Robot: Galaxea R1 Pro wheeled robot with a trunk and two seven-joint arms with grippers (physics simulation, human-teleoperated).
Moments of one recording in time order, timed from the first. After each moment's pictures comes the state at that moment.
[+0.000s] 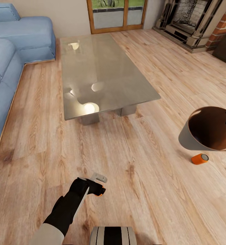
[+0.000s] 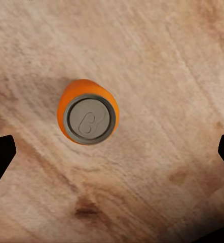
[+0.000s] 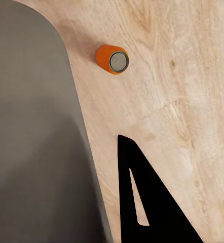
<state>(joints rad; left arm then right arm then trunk) -0.52 -0.12 -0.24 -1.08 -0.20 0.86 -0.23 -1.93 -0.55 0.41 0.04 0.52 1.05 0.71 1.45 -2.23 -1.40</state>
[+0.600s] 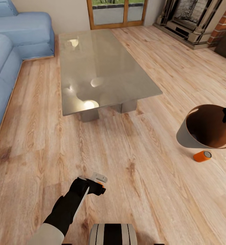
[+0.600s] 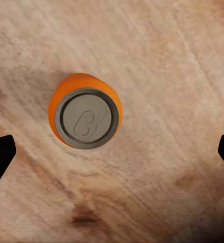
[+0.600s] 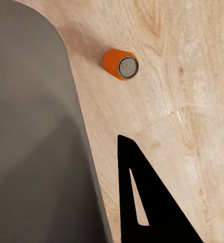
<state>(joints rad) -0.52 -0.12 -0.24 -1.08 -0.20 0.86 -0.23 -1.94 -0.53 0.41 0.03 0.52 1.05 0.71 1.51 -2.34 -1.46</state>
